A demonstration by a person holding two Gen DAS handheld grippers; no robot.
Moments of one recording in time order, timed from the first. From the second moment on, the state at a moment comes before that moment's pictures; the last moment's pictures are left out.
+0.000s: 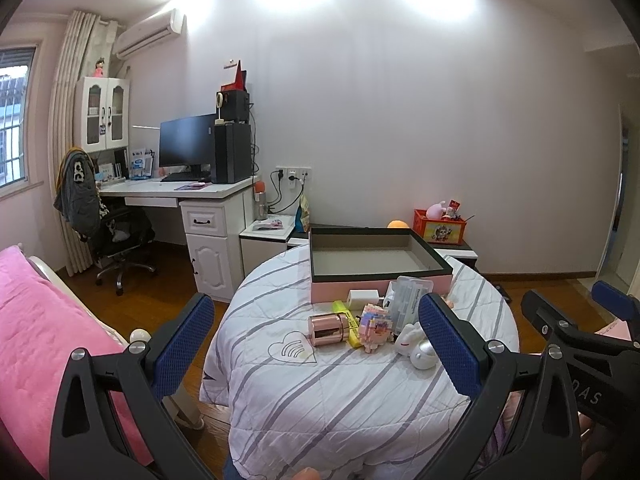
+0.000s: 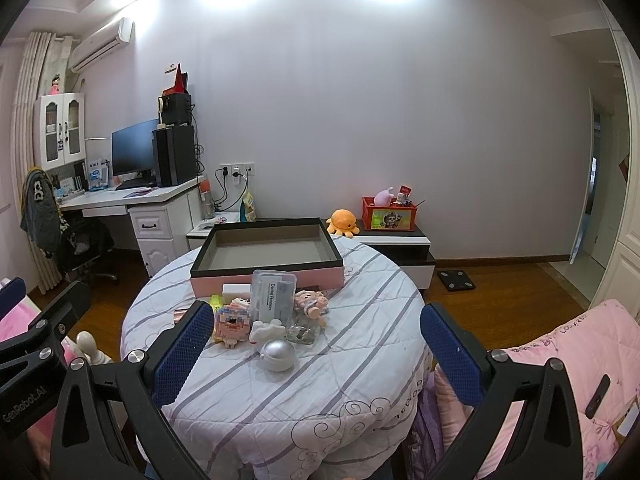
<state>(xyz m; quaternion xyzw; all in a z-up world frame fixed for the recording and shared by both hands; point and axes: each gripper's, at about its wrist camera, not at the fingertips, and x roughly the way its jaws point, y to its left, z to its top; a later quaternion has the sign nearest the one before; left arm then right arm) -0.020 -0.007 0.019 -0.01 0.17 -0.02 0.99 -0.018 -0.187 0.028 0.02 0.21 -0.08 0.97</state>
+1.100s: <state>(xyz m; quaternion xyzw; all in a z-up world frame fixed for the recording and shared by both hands) 0.012 -0.002 -0.011 -0.02 0.20 -0.02 0.98 0.010 -0.202 0.009 0.02 0.24 -0.07 0.97</state>
